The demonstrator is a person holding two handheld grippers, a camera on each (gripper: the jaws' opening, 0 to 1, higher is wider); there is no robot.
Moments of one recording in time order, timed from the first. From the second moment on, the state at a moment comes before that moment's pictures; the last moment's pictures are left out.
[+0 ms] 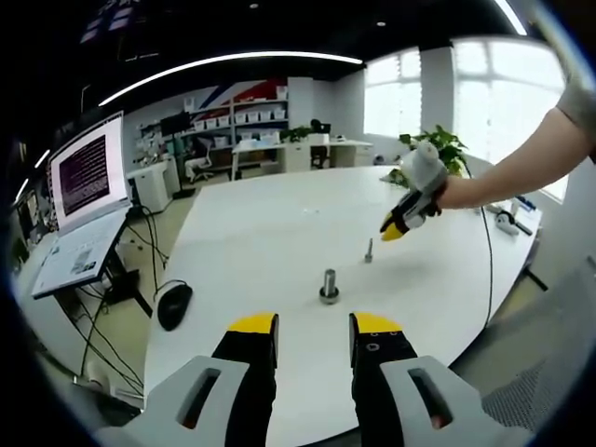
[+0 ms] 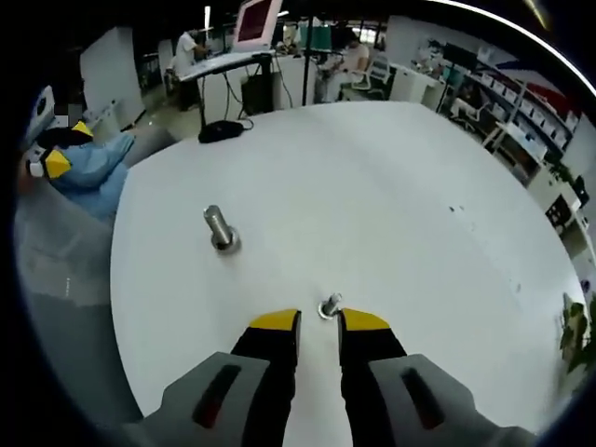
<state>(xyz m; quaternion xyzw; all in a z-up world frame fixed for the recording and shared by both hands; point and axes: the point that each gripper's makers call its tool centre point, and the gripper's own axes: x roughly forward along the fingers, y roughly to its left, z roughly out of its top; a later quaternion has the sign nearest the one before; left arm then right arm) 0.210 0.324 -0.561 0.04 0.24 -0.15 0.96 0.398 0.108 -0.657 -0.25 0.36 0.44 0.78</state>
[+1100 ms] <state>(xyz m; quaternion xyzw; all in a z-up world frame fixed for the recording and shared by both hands) 0.208 0.310 -0.565 0.04 0.25 -0.18 0.95 0.318 0.069 -0.569 -0.08 0.25 0.39 0.88</state>
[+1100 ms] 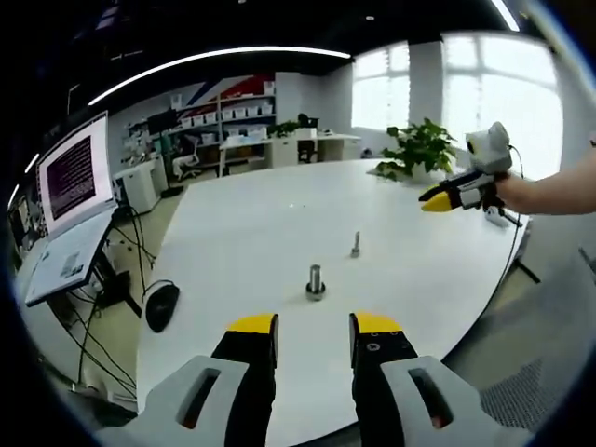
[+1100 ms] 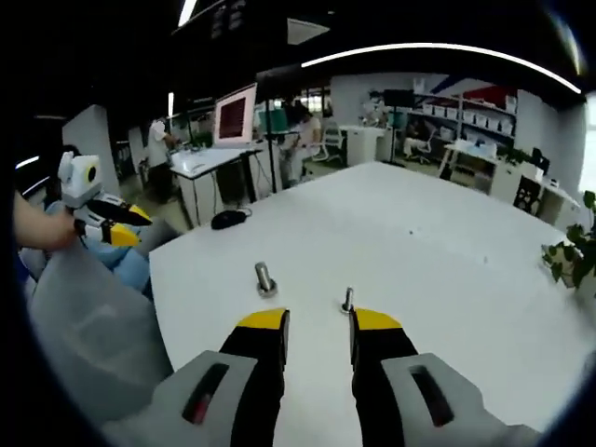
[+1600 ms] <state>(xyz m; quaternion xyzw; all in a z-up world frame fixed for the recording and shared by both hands) 0.208 0.298 -0.547 0.00 0.21 -0.21 0.95 0.265 0.088 -0.528 -0.04 0.19 0.34 0.92</state>
